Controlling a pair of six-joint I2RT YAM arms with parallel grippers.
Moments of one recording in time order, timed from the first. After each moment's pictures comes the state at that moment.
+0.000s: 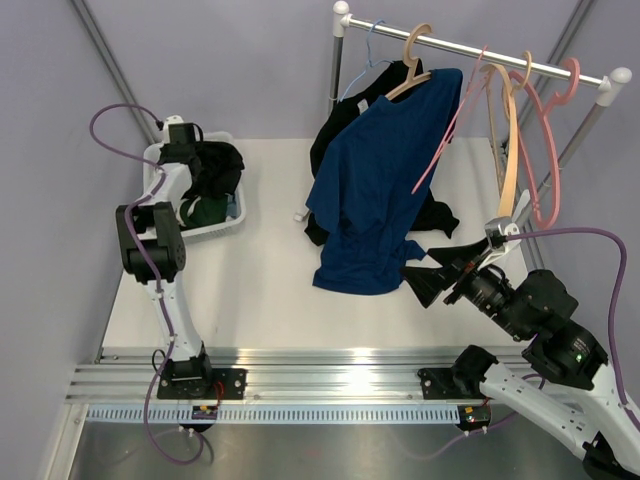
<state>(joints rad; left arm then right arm) 0.08 2.12 1.71 -0.25 -0.40 -0.22 0.79 0.43 0.92 -0.51 0.07 0.41</state>
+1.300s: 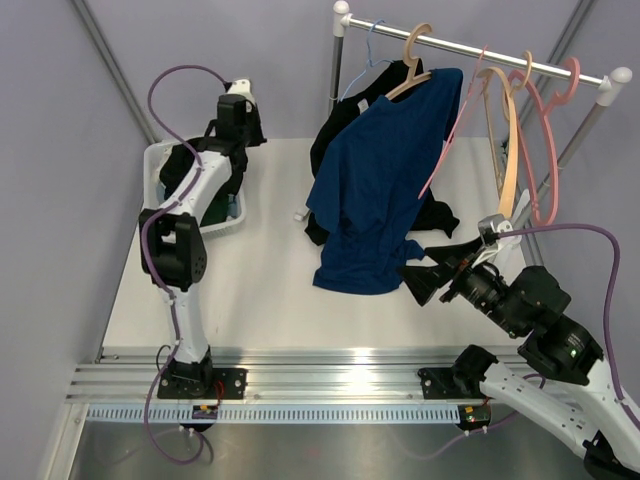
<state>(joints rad) -0.17 2.02 1.86 -0.22 -0.04 -0.22 0.79 0.44 0.91 -0.50 0.06 0.40</state>
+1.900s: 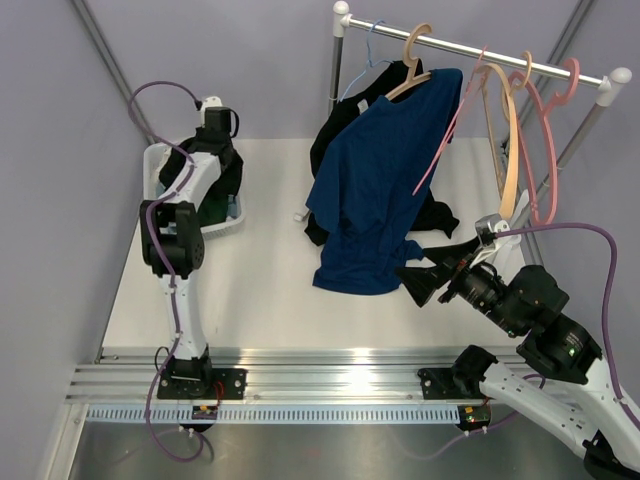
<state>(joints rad) -0.09 2.19 1.91 -0.29 -0.40 -0.21 0.79 0.46 0.91 -0.49 0.04 0.40</state>
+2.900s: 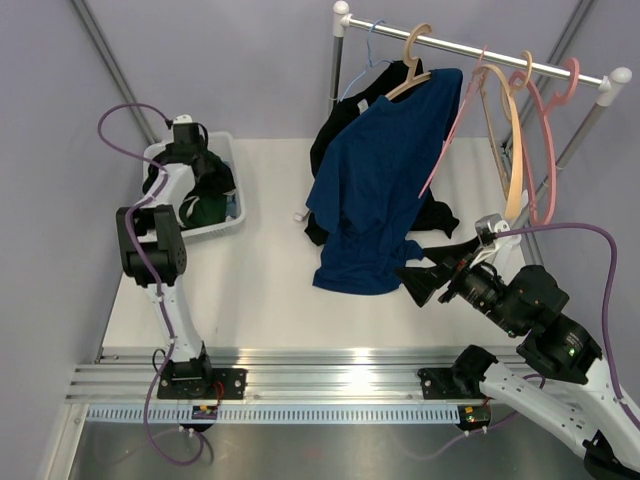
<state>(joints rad) 0.06 2.09 1.69 -0.27 -0.30 -0.21 0.79 0.46 0.91 -0.49 0.04 0.39</state>
